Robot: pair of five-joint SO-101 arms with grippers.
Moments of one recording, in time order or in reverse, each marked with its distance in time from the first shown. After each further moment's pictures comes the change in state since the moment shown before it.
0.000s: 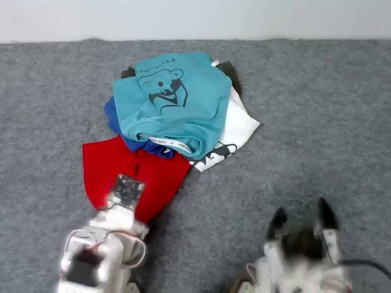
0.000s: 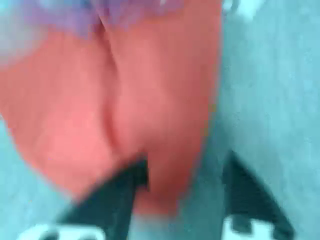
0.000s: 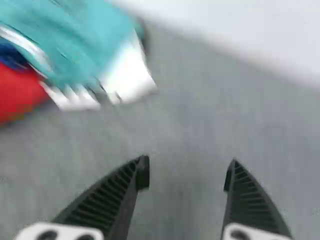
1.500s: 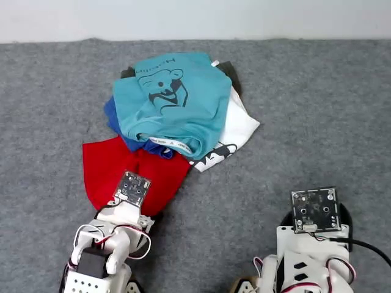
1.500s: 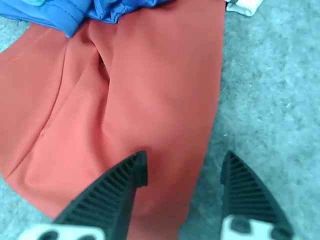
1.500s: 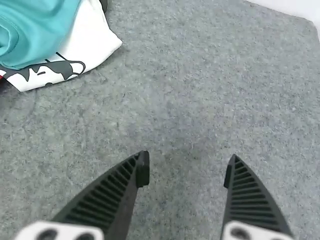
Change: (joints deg) left arm 0.3 0.0 0.1 -0.9 0.0; right arm 0.4 -0.2 0.0 0.0 0.0
